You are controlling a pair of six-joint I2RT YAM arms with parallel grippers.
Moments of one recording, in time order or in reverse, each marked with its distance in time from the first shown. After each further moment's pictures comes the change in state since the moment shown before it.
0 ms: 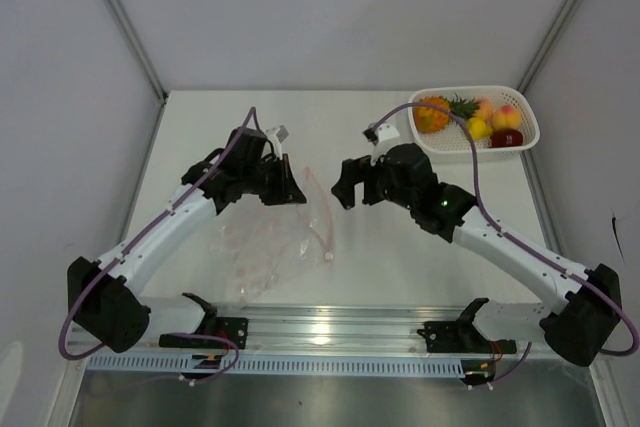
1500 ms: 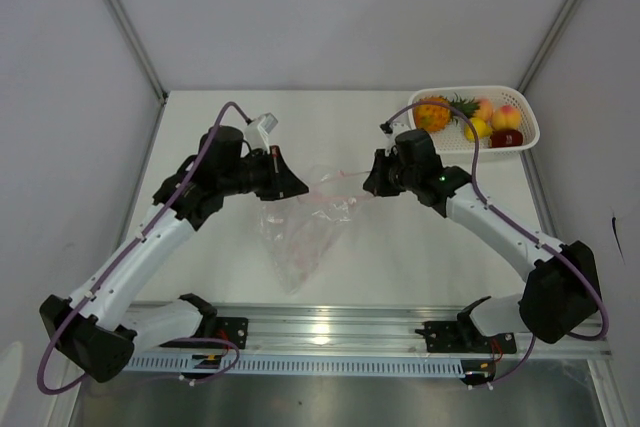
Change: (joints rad) left arm 0.002 -0.193 0.004 0.096 0.117 -0.009; right arm -0.288 0.145 0.036 -0.109 -0.188 0.108
